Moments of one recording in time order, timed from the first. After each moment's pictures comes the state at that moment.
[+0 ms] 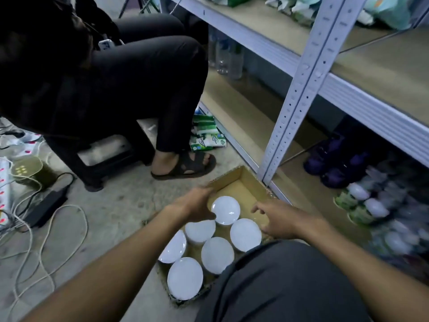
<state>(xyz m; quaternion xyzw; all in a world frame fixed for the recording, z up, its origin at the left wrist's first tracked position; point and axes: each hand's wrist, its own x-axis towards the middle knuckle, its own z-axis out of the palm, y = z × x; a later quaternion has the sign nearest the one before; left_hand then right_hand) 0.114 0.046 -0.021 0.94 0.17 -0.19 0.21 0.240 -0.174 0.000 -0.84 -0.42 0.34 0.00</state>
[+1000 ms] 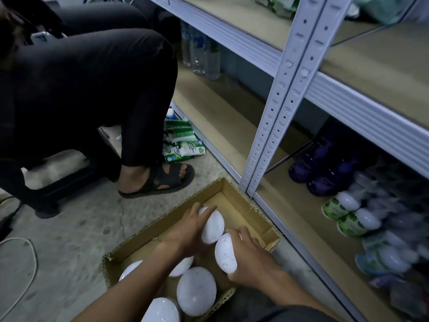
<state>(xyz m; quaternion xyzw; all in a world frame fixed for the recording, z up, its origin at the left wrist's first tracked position) 0.152 0.026 -0.100 0.96 0.11 -0.14 0.22 0.210 -0.164 -0.074 -0.88 -0.35 0.33 0.06</state>
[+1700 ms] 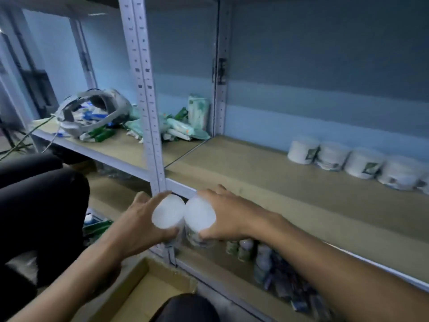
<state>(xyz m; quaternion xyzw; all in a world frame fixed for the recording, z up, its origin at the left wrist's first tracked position) 0.185 -0.075 0.227 0.97 -0.01 0.05 0.22 0.227 -0.310 0.273 -0.94 -0.30 0.08 0.15</state>
